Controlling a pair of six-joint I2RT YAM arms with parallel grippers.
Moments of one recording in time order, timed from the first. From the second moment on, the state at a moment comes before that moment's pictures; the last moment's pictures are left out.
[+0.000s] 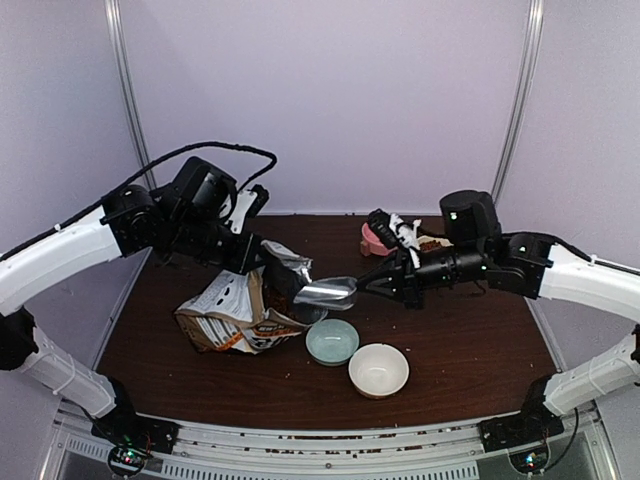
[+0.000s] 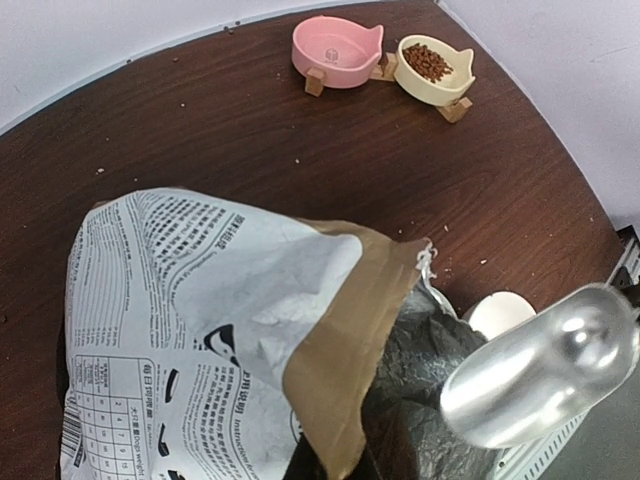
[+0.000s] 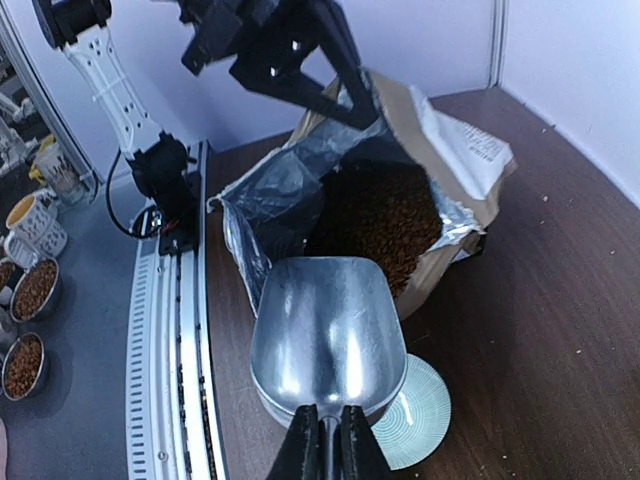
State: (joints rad) left arm -0.89 1.37 1.40 -0.80 -0.05 -0.37; right arm 0.85 1.20 1.02 -0.25 -0.48 -0.06
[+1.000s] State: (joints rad) left arm -0.97 1.37 1.23 -0.63 -0.09 -0.40; right arm 1.06 1.85 1.48 -0.56 -0.20 -0.11
